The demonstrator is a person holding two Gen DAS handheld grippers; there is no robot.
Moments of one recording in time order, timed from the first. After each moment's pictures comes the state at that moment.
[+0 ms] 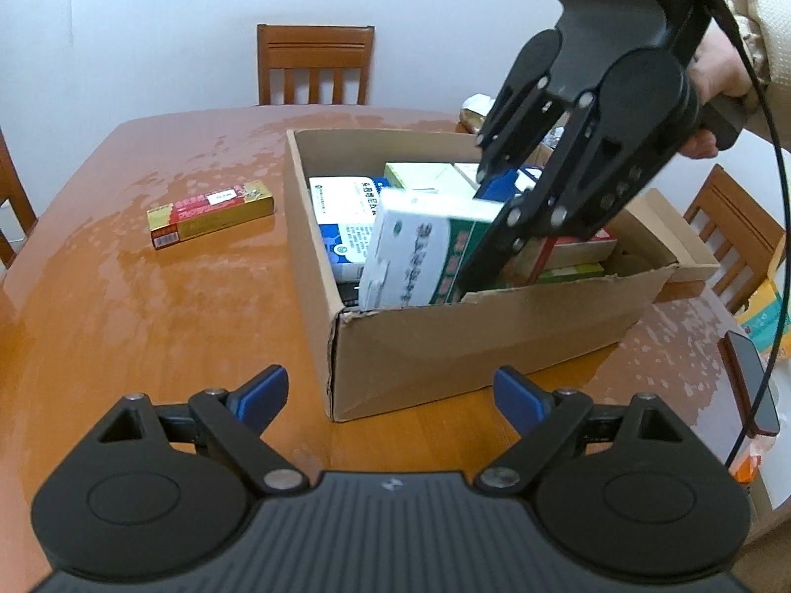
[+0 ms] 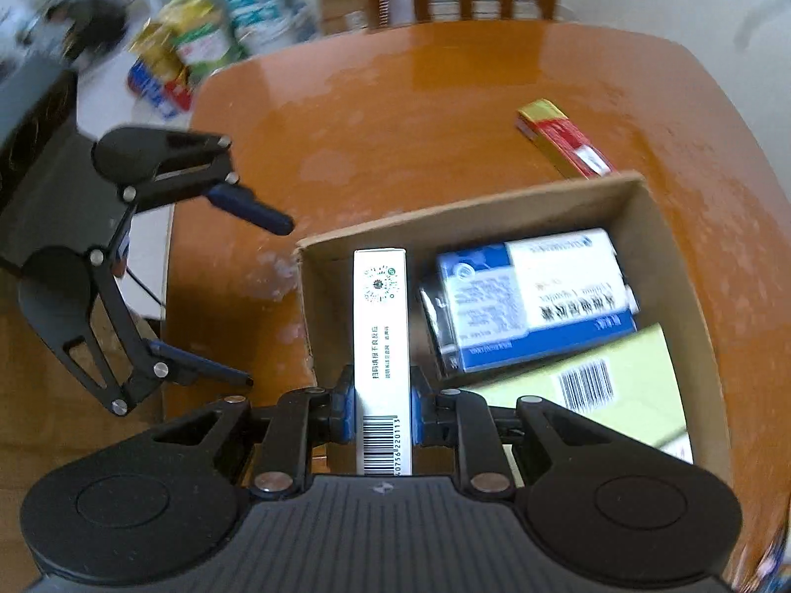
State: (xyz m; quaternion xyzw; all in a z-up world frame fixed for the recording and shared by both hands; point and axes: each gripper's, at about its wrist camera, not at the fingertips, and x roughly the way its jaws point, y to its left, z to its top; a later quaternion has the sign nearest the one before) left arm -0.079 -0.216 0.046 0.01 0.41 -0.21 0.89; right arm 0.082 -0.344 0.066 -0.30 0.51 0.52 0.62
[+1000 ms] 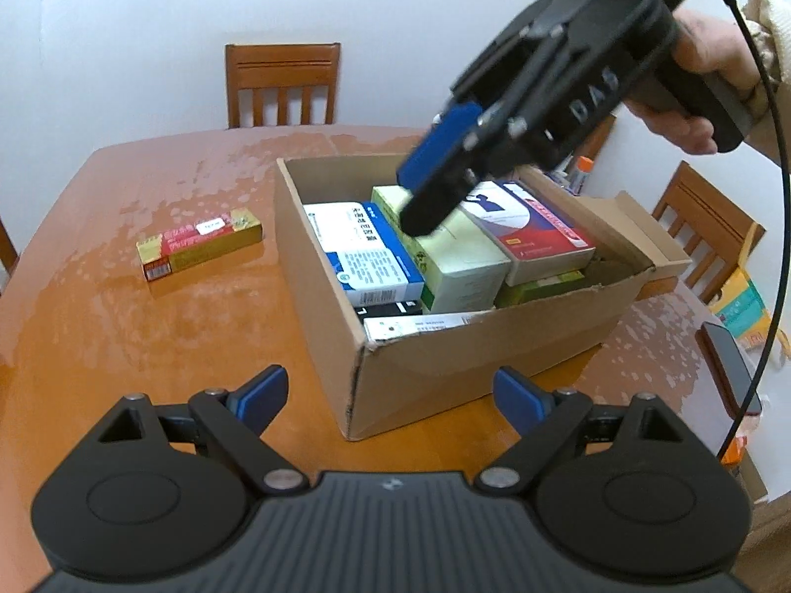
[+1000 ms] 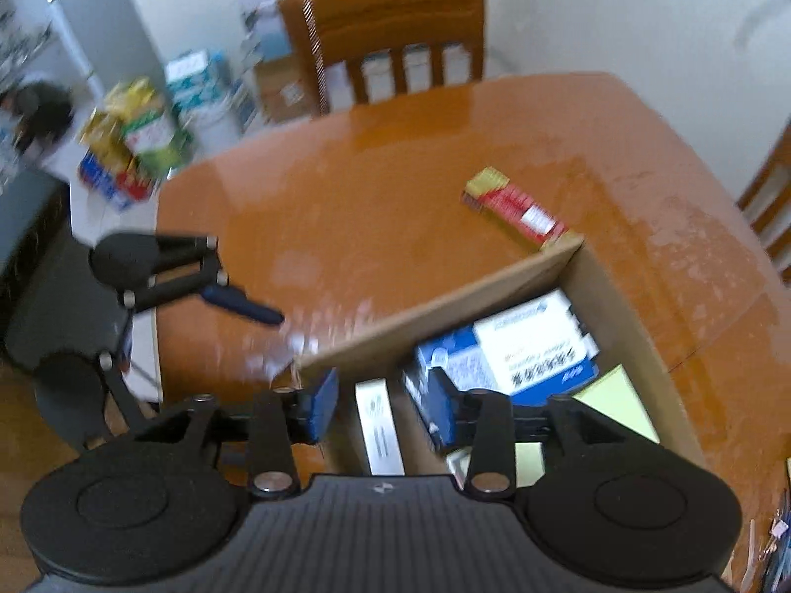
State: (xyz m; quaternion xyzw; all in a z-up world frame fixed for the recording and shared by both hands) left arm -0.066 -0.191 0.058 0.02 0.38 -0.27 0.88; right arm 0.092 -0.334 0.117 -0.21 0.48 0.45 0.72
